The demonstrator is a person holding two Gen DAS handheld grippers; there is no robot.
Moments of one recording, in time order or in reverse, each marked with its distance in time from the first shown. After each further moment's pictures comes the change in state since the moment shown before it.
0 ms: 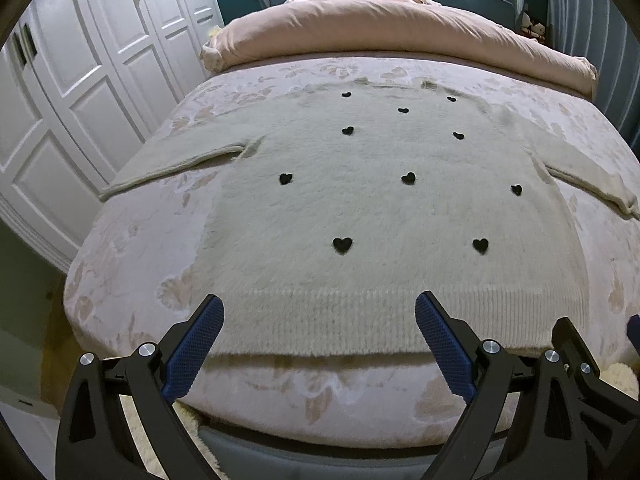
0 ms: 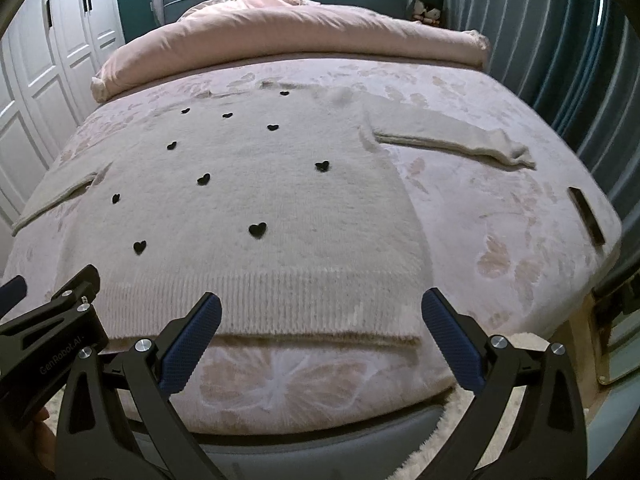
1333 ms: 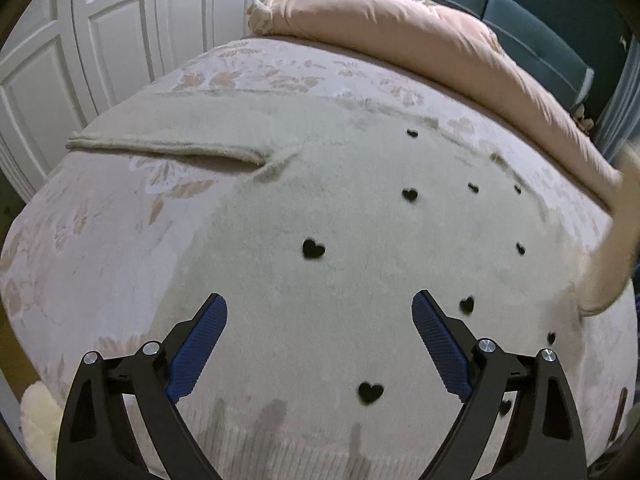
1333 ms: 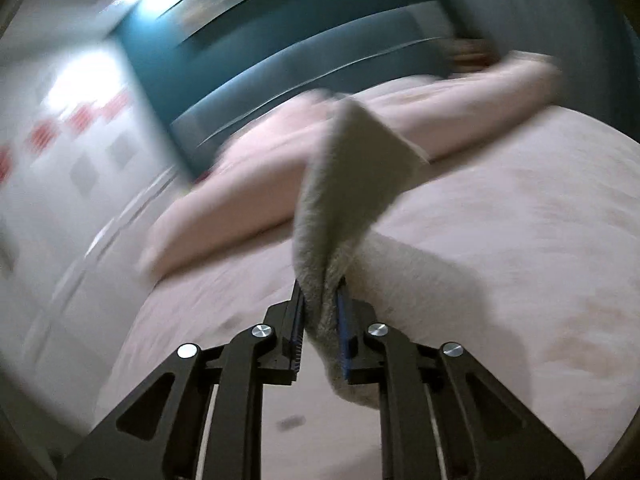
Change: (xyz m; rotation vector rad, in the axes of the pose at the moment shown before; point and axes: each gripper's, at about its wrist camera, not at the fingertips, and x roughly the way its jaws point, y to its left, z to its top) left arm 0.105 0.072 0.085 -0.339 0.001 -0.101; right arm 0.138 -0.082 0.303 0.128 -0.295 0.495
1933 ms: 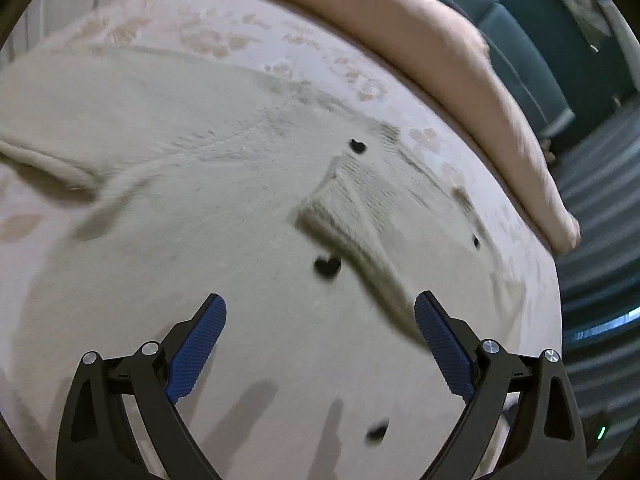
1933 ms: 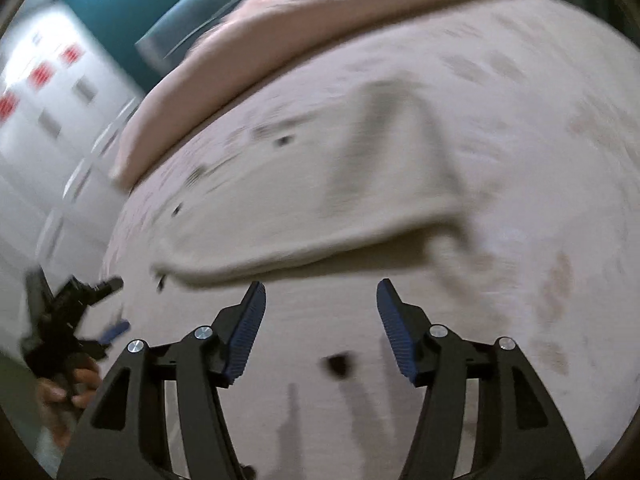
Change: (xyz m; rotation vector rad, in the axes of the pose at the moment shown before) left arm 0.126 -0.039 0.085 -0.185 0.147 -0.310; right arm 0.027 -0.045 -0.150 0.253 0.296 -0.126
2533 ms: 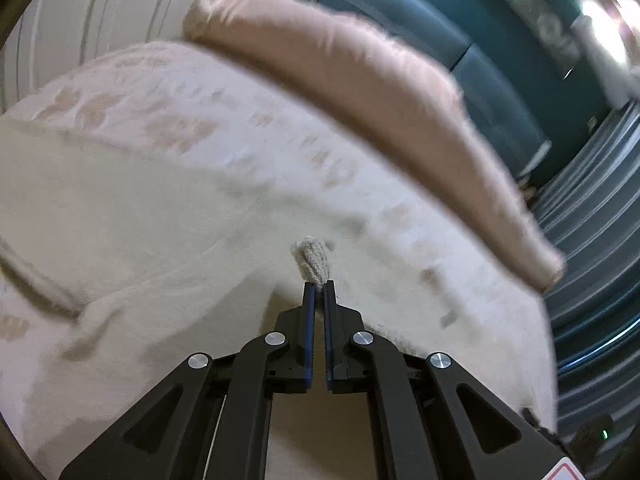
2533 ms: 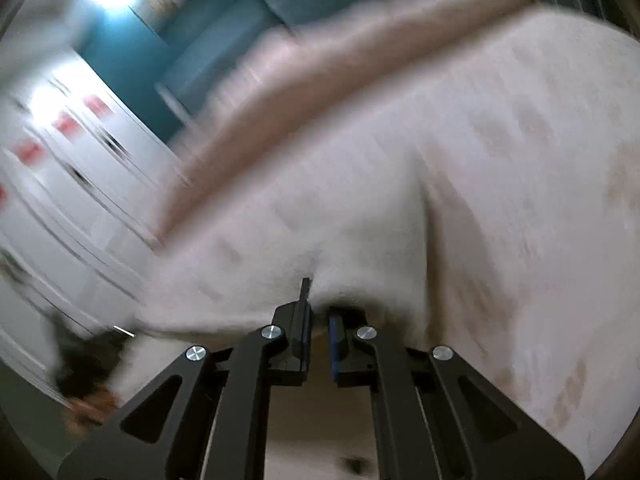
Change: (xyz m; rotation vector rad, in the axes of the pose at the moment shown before) left arm -0.006 -0.010 0.034 0.066 -0.168 -0.011; right arm 0.027 -0.003 0.045 0.009 -0.063 0.065
